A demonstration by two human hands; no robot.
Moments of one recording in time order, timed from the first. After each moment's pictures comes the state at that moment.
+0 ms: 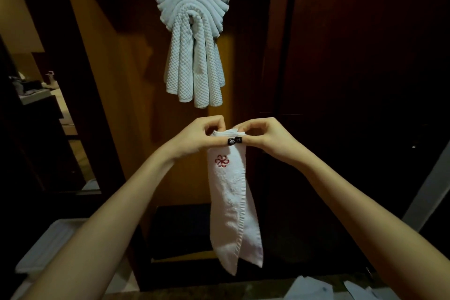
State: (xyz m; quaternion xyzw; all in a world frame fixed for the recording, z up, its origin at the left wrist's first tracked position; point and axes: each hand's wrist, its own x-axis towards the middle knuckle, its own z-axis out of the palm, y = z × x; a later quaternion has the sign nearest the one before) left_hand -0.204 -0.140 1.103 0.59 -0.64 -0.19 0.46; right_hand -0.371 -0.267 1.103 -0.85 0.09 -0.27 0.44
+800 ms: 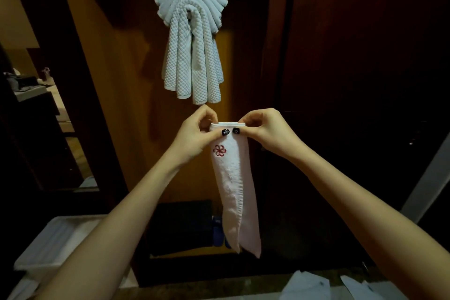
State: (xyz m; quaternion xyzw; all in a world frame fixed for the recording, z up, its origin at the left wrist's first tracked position) left_hand -0.211 -0.143 1.083 0.57 -0.57 -0.09 0.58; right_hand -0.365 -0.268 1.105 -0.88 0.14 -0.34 0.29
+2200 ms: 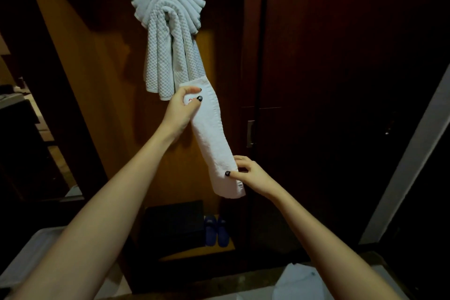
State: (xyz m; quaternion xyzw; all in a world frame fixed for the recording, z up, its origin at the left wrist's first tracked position) left_hand -0.189 -0.205 1.102 0.61 -0.48 -0.04 0.63; right_hand -0.381 -0.291 0.981 -0.83 0.21 -0.21 0.47
